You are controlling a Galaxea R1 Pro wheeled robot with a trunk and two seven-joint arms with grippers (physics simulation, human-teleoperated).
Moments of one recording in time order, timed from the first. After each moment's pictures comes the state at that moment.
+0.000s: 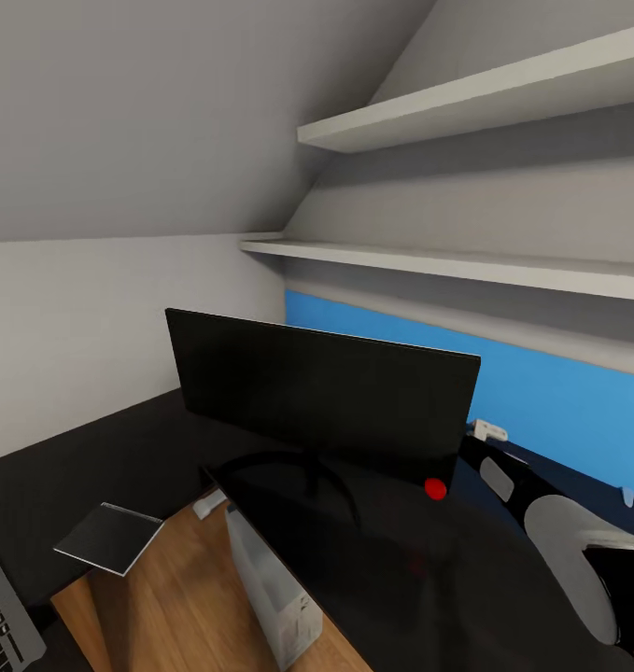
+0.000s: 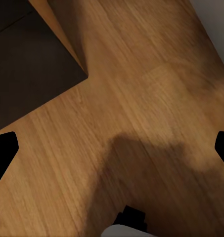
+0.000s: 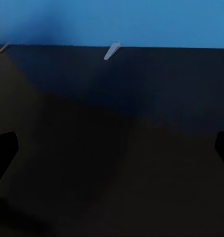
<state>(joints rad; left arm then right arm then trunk) -0.17 -0.06 -0.14 -0.15 0.25 -0.36 0.39 -0.98 -0.19 0.03 -0.21 -0.46 0.03 0.16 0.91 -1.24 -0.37</state>
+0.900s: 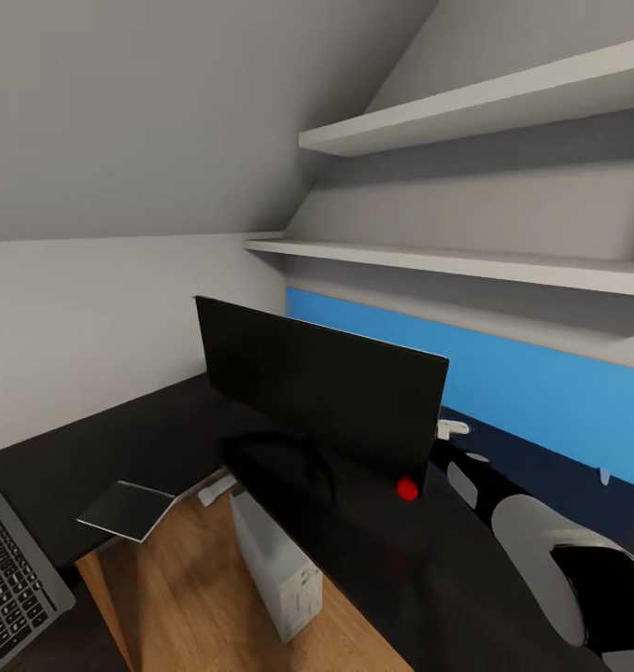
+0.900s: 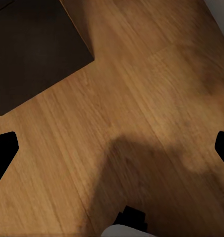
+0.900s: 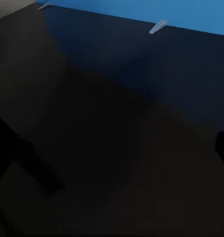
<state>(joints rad) -0.17 -0.06 -0.14 -0.15 0.25 -0.36 0.39 -0.98 -0.09 0.06 -0.20 -0.25 -0.01 0.17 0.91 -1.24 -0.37</state>
